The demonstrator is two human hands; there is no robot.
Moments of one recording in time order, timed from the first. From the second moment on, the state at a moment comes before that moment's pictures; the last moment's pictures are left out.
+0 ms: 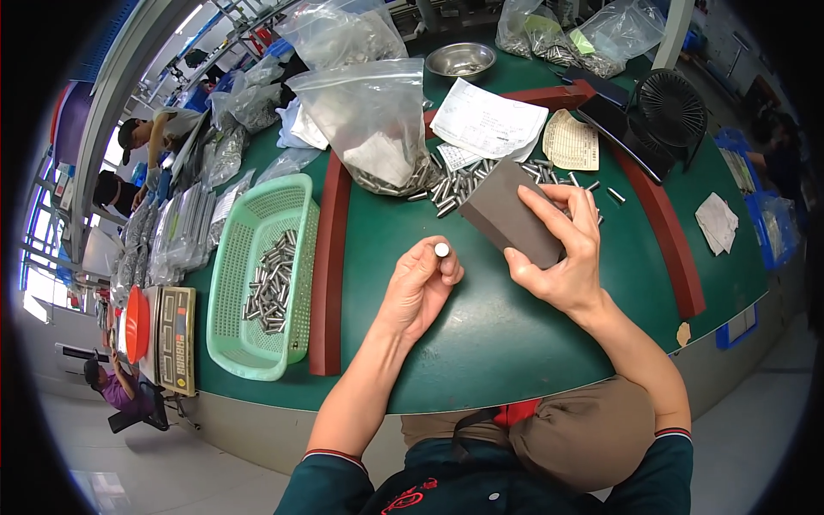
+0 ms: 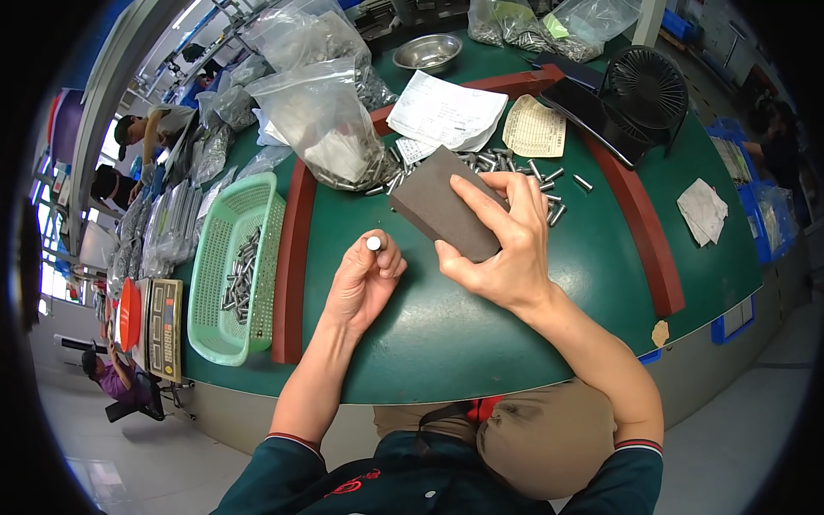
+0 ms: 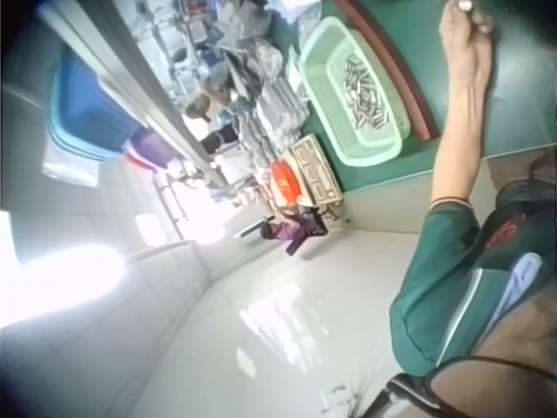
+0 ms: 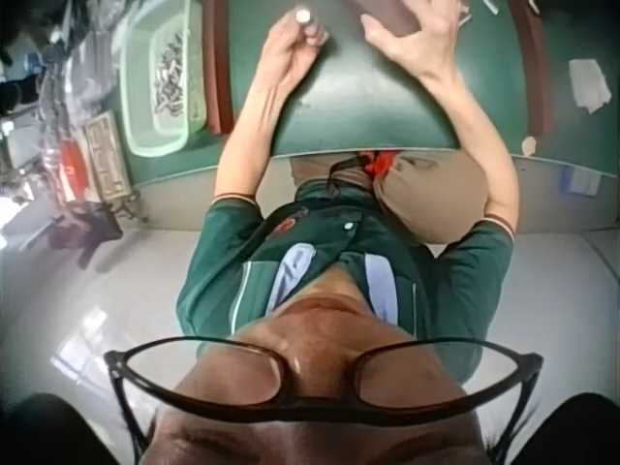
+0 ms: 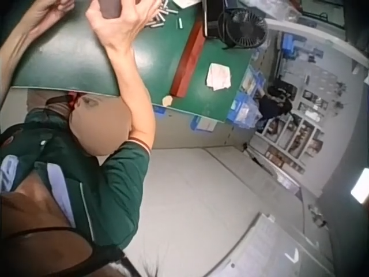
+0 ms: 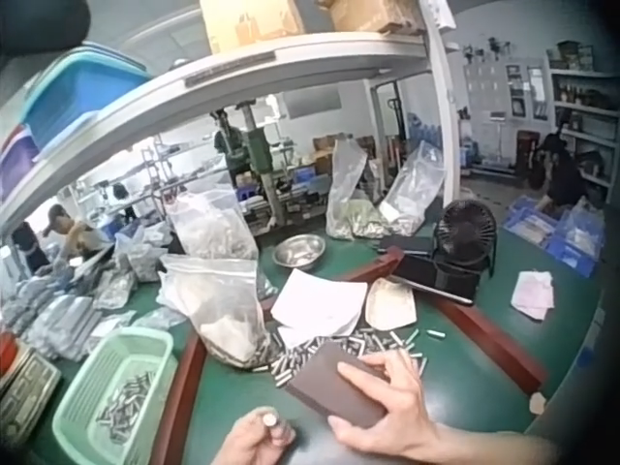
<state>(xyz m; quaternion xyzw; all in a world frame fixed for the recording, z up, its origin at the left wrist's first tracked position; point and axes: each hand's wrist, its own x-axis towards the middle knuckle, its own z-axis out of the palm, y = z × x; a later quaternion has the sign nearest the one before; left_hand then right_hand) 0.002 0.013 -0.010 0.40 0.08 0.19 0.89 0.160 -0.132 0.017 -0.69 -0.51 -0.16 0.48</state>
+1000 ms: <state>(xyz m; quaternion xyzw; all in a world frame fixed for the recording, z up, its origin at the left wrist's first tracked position) 0.000 0.019 -0.014 0.47 0.03 0.13 0.87 0.163 -0.130 0.013 -0.69 -0.52 -0.18 0.48</state>
